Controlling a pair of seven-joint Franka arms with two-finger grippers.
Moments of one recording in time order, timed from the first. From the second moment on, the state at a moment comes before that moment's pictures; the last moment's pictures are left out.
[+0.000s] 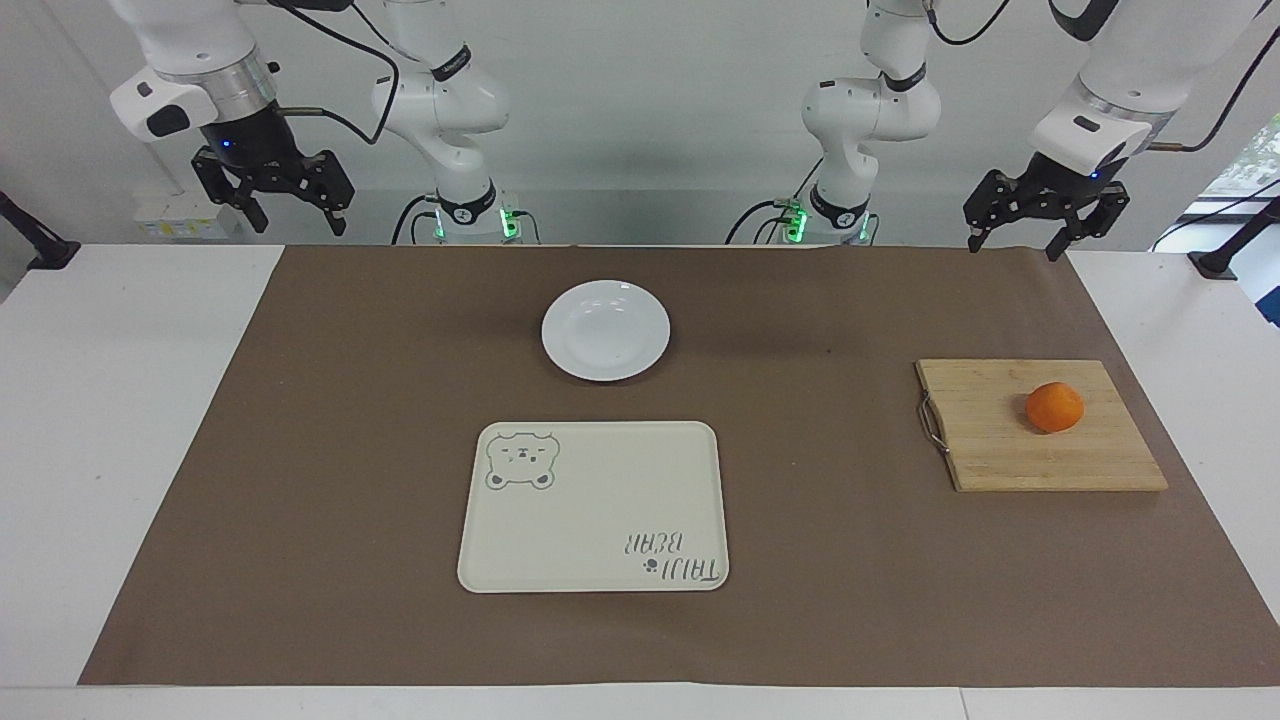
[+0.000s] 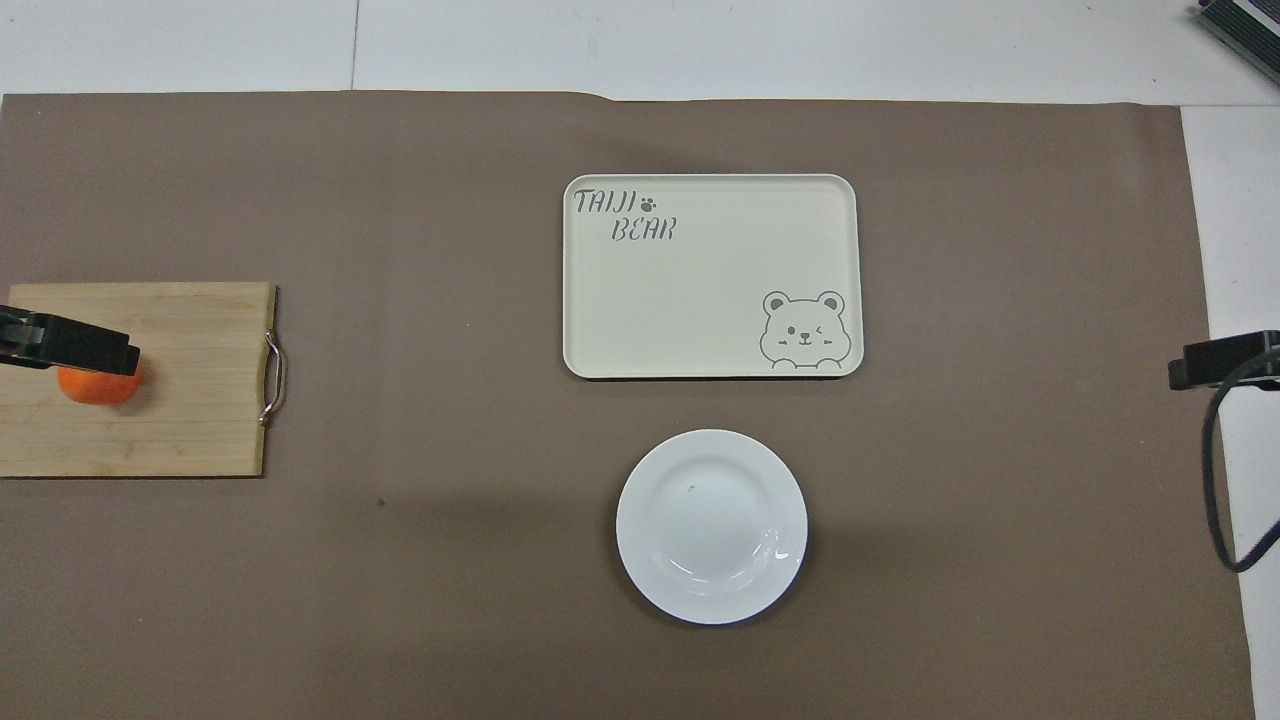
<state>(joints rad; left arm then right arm) -0.13 -0.05 0.06 -1.56 -0.01 1.50 0.13 0.02 -0.11 -0.08 -1.62 -0.02 1.51 -0.01</state>
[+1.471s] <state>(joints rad) 0.05 -0.01 0.07 -1.75 -0.03 1.78 0.33 0.02 -0.11 -0.09 -1.62 -0.02 1.51 -0.01</state>
